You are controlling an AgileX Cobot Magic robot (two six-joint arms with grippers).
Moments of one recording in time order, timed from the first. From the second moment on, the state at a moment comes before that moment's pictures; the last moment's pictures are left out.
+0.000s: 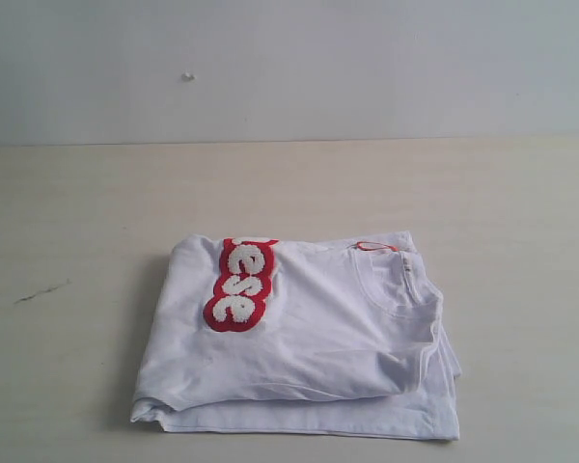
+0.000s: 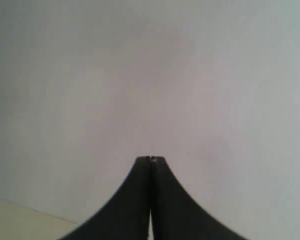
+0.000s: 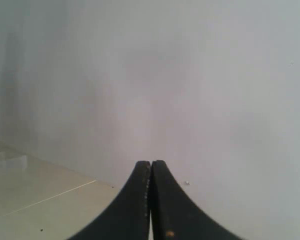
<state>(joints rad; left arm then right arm) -0.09 0.00 -0.27 0.04 0.05 -0.48 0.45 0.07 -0.66 0.24 0.48 -0.17</state>
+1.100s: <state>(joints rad) -0.02 0.00 0.00 -0.04 0.18 0.00 0.45 0.07 -0.66 0.24 0.48 -0.17</state>
